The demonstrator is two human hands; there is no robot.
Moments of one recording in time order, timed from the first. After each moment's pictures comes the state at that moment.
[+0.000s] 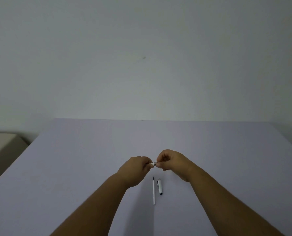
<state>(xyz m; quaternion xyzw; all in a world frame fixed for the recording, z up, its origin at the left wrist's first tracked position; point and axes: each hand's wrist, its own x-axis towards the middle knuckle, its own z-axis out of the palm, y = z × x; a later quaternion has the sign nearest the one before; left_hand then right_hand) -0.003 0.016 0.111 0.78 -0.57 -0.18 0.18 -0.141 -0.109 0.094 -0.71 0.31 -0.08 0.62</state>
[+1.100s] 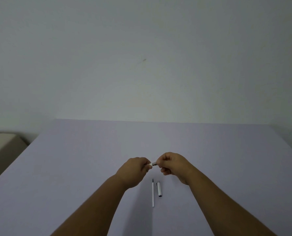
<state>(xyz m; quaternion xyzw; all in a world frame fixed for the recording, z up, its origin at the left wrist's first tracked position) -0.001 0.016 0.111 0.79 -0.55 -0.19 0.20 -0.141 -0.107 0.099 -0.65 0.35 -0.10 0.66</state>
